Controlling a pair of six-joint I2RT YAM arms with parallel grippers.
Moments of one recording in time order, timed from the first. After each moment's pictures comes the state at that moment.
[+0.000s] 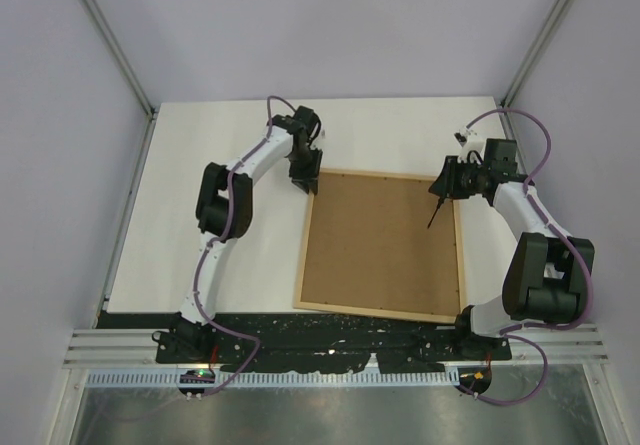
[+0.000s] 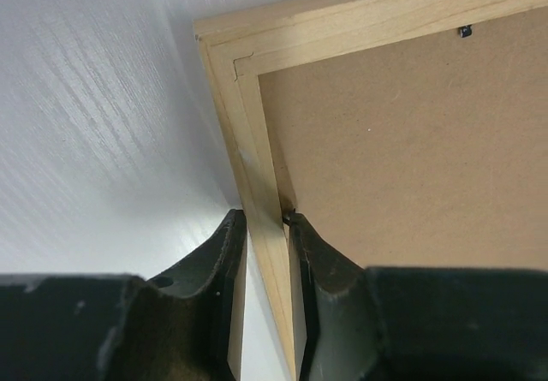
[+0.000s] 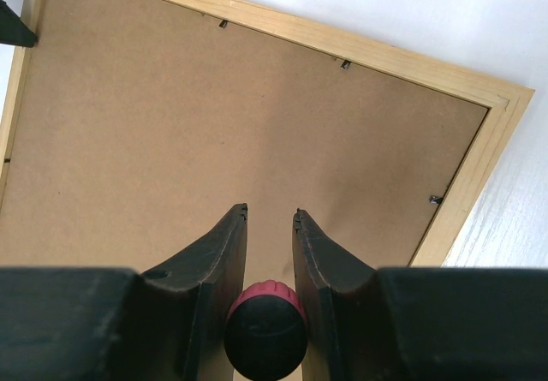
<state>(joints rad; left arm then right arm) -0.47 2.44 2.17 -1.04 0.18 -0.26 -0.15 1.47 0.96 -0.34 -0.54 -0.08</state>
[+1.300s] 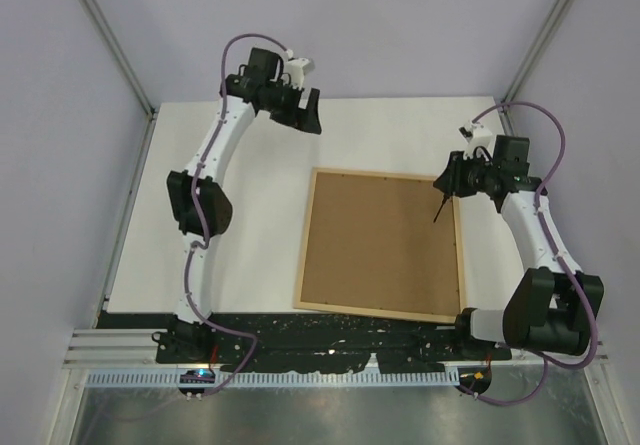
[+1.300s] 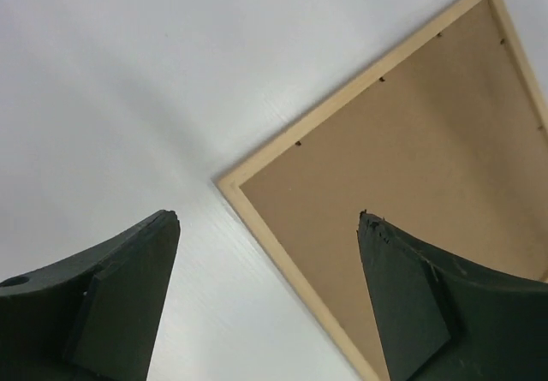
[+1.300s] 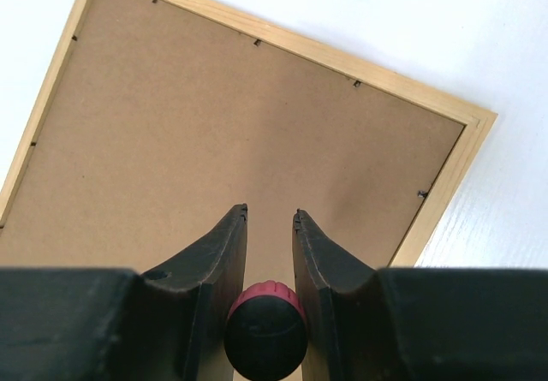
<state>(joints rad) -0.31 2.32 2.41 -0.98 0.56 -0.01 -0.15 1.32 0.99 -0.43 -0.55 -0.14</state>
